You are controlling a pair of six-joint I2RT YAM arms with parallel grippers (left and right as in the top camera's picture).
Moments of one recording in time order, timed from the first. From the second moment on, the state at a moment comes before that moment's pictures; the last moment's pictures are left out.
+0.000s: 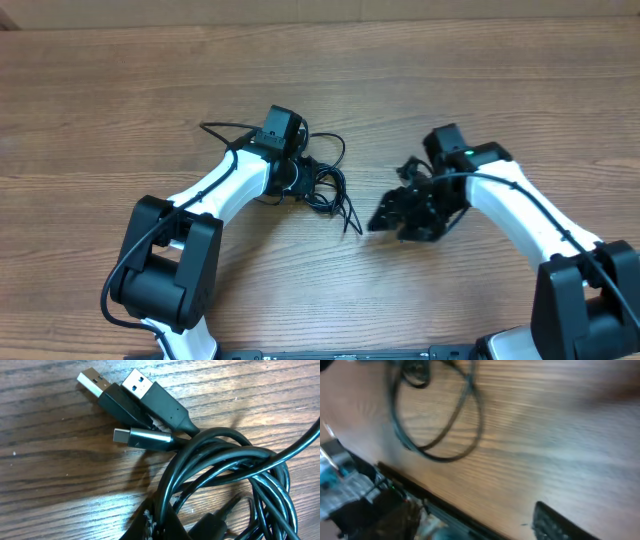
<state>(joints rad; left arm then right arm) -0.37 1.88 1.15 -0.53 0.23 -0.36 0.29 1.64 1.05 -0.99 -0.65 0.28</state>
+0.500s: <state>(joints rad) -0.37 1.88 1.15 -0.53 0.23 -0.37 0.60 1.64 1.05 -0.69 -0.37 0.25</state>
